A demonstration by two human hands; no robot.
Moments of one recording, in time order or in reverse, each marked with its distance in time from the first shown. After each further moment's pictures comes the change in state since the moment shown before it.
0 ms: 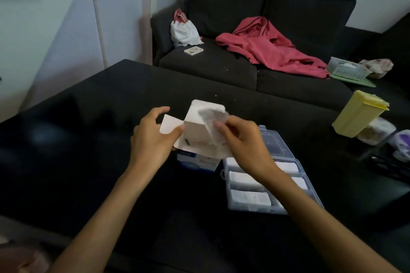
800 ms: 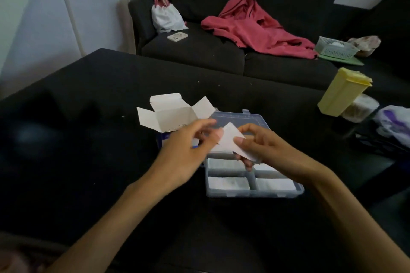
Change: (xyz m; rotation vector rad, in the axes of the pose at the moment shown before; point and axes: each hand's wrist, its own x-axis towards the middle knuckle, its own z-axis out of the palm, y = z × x) left_hand -0.053 0.039 0.063 -0.012 -0.490 0.236; right_hand -0.044 0.036 -0.080 0.230 -0.327 0.452
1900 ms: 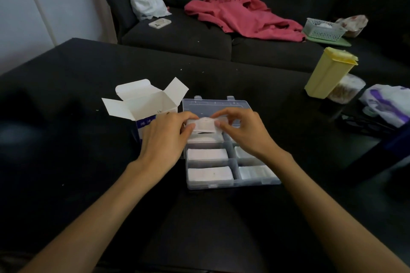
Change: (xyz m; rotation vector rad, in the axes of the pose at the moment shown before) left_hand 0.035 -0.034 0.028 0.539 0.152 0.099; right_hand 0.050 0.053 -0.011 -0.474 0.451 -0.300
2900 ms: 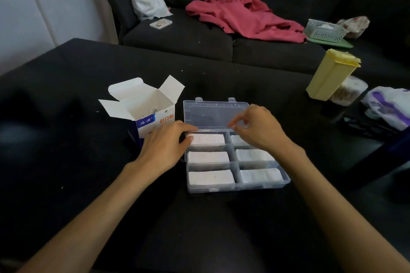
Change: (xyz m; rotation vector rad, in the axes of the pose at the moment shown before) left_hand 0.005 -0.014 0.011 0.040 -0.238 -0.058; right_hand 0.011 0.006 -0.015 -0.406 -0.013 0.187
